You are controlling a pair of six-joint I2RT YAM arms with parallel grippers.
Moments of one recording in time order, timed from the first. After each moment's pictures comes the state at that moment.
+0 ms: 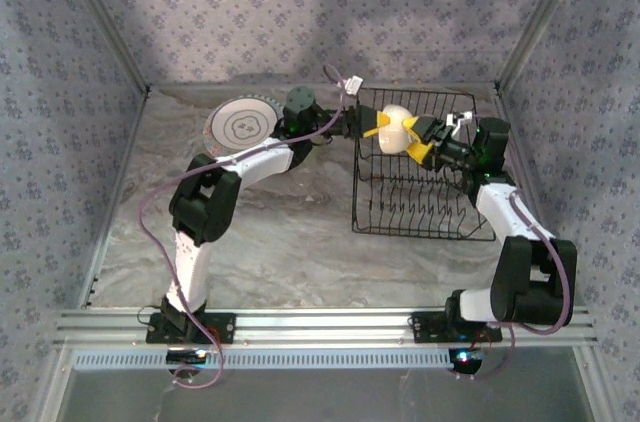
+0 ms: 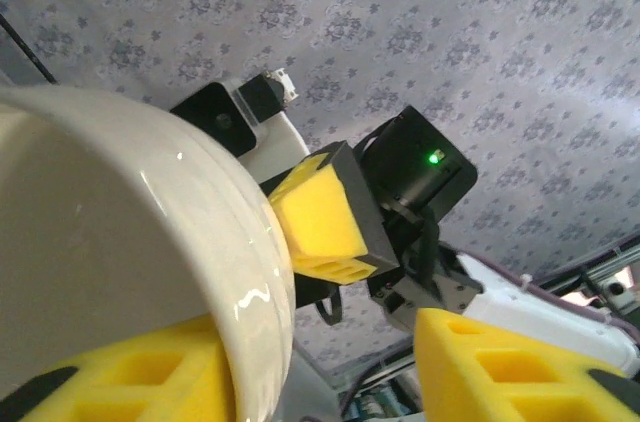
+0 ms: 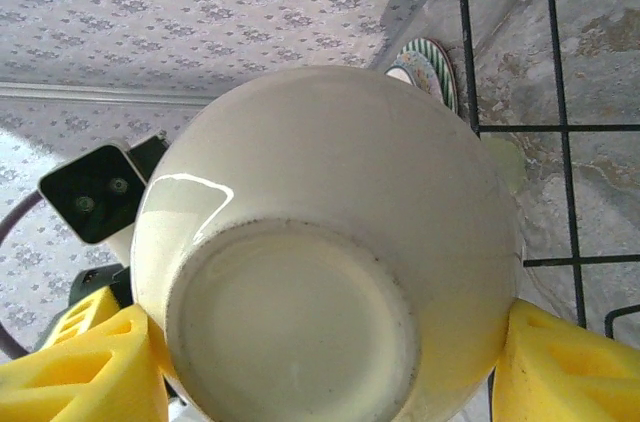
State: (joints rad) left arm -0.65 2.10 1.55 0.81 1.00 -1.25; right arm -0.09 1.37 0.80 0.32 -0.99 1.21
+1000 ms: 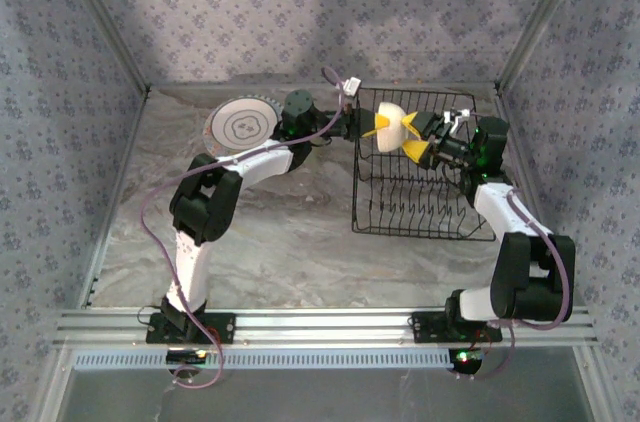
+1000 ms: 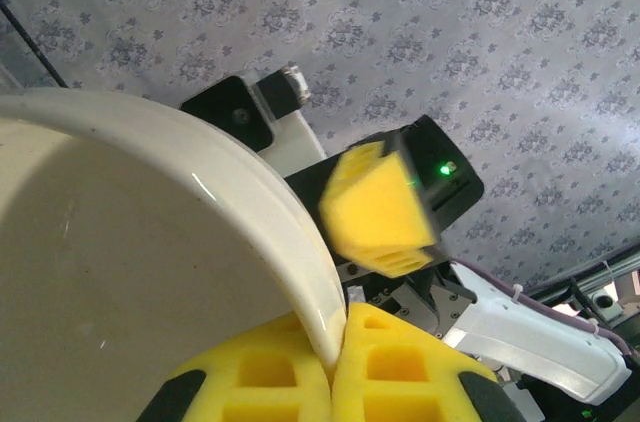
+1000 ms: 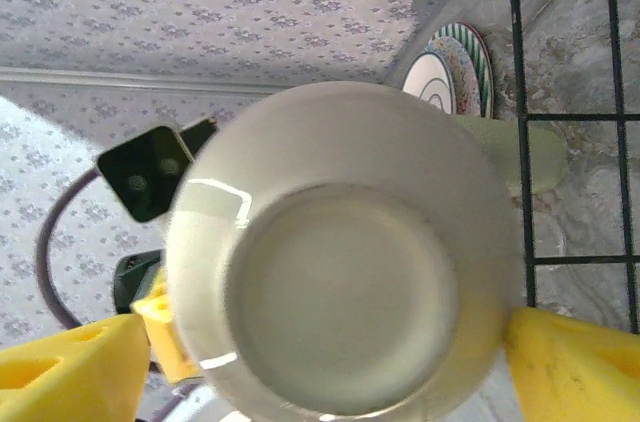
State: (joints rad) left arm -0.64 2.11 1.54 0.83 0.99 -1.30; right arm -0.07 1.36 0.79 0.39 -1.02 1.27
